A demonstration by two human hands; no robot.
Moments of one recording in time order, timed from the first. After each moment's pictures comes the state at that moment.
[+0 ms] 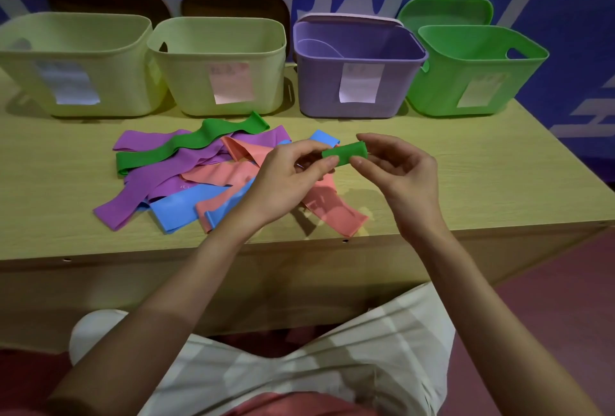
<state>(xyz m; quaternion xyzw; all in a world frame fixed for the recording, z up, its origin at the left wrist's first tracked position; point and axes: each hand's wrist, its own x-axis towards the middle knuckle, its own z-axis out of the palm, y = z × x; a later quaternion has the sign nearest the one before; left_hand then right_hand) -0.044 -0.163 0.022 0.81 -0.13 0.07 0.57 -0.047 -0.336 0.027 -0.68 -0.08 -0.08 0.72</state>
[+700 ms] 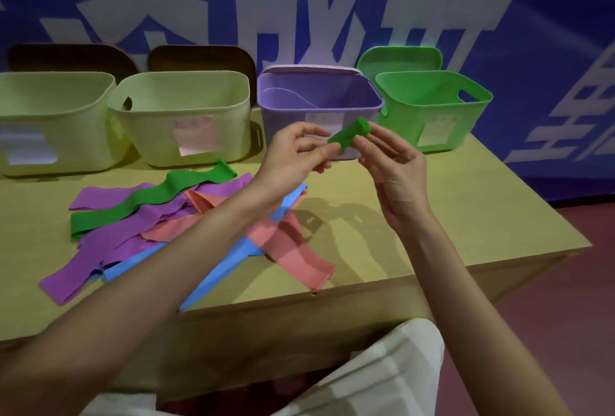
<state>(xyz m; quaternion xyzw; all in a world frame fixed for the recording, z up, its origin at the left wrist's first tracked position) 0.037 -0.218 0.072 0.70 -0.12 0.02 0.71 0.019 -0.369 0.069 -0.55 -0.05 -0.12 0.82</state>
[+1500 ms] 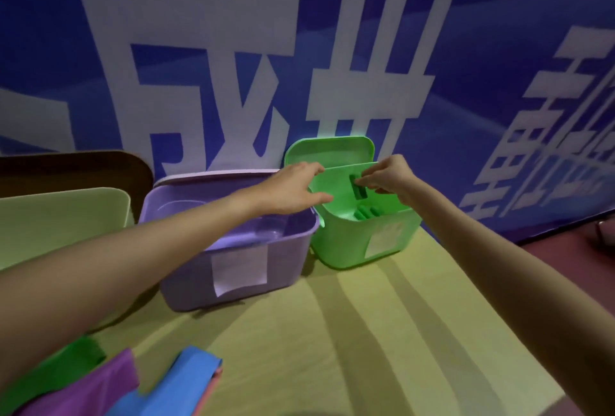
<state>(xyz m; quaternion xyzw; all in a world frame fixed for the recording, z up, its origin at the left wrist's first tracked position) 0.284 -0.324 0.116 0.91 -0.34 0.01 0.22 0.298 -0.542 0.116 -0.88 0.15 -0.06 0.45</state>
